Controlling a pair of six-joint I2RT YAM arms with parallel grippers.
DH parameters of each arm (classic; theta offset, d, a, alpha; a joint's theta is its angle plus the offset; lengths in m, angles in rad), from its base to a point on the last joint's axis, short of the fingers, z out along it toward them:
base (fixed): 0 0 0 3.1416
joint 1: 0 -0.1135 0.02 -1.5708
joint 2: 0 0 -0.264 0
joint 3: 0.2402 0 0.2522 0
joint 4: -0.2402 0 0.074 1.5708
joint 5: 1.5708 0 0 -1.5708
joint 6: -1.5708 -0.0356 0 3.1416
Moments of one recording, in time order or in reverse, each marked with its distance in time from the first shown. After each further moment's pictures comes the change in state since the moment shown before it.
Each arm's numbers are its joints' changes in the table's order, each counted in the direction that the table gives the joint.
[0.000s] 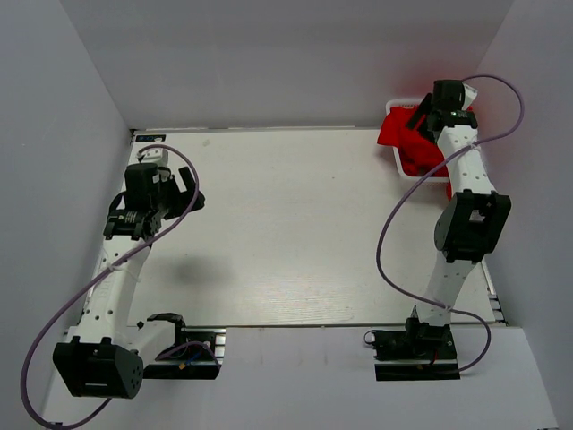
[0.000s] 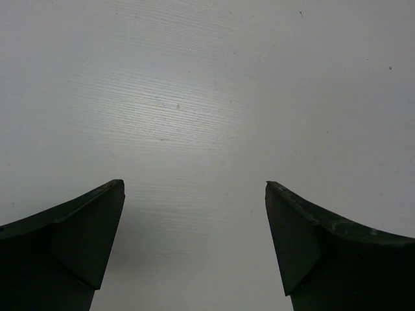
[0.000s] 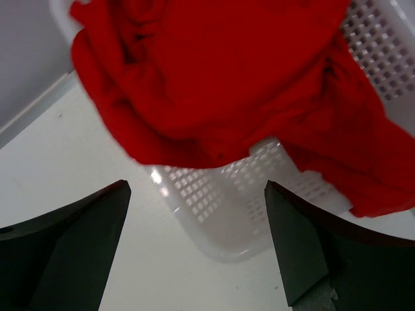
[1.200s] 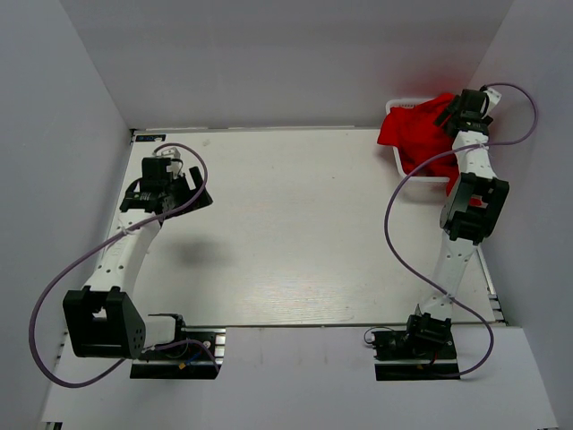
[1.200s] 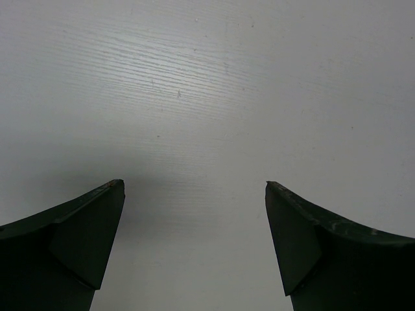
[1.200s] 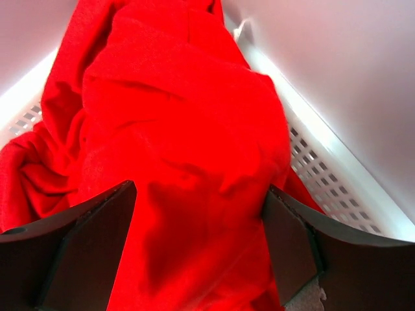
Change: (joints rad) left arm 0.002 -0.221 0.000 0.060 0.029 0.022; right arm 0.210 -0.379 0.209 0.344 -0.040 0.089
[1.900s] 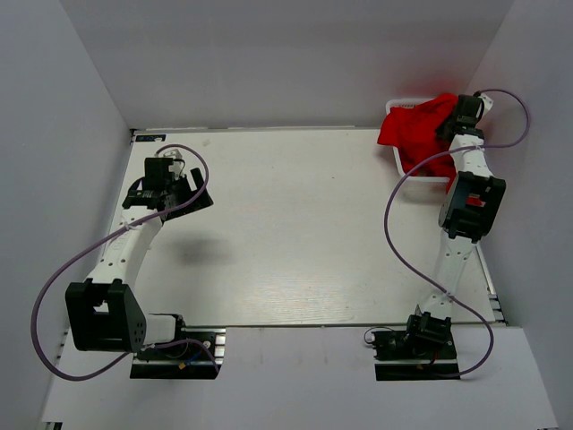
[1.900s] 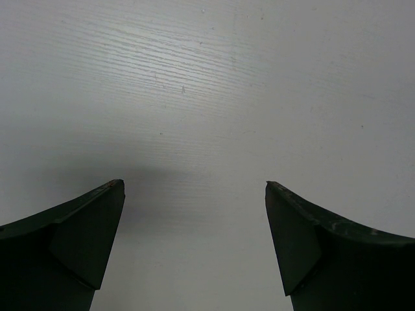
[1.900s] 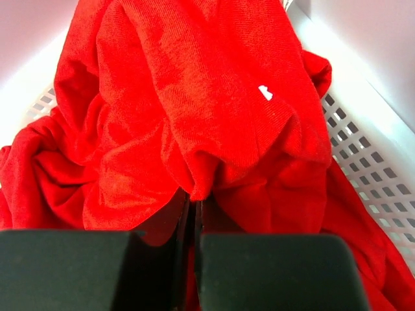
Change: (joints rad) left arm 0.000 -0.039 0.000 -0.001 -0.005 0.003; right arm 0.000 -0.053 -0.003 0.056 -0.111 -0.058
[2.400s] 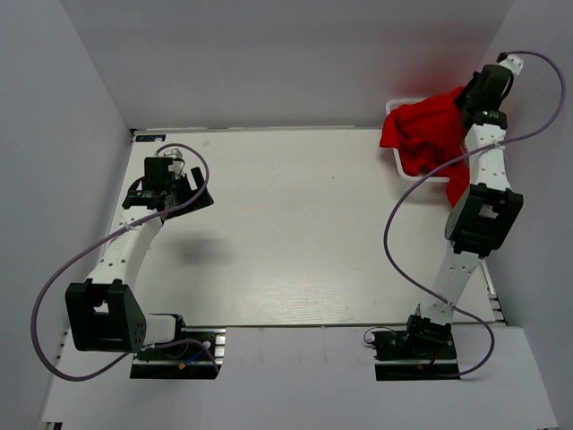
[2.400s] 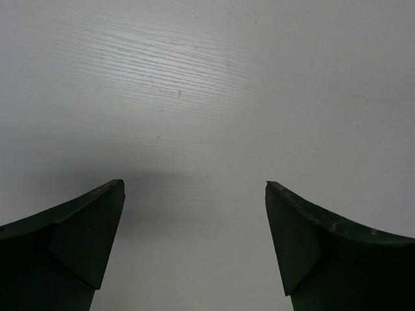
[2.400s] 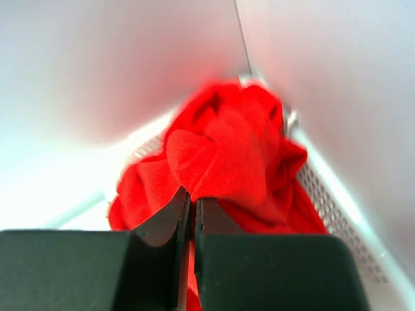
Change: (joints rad) left arm 0.000 0.001 0.000 0.010 0.010 -0.007; right arm -0.001 0.252 -0.034 0.017 -0.012 0.097
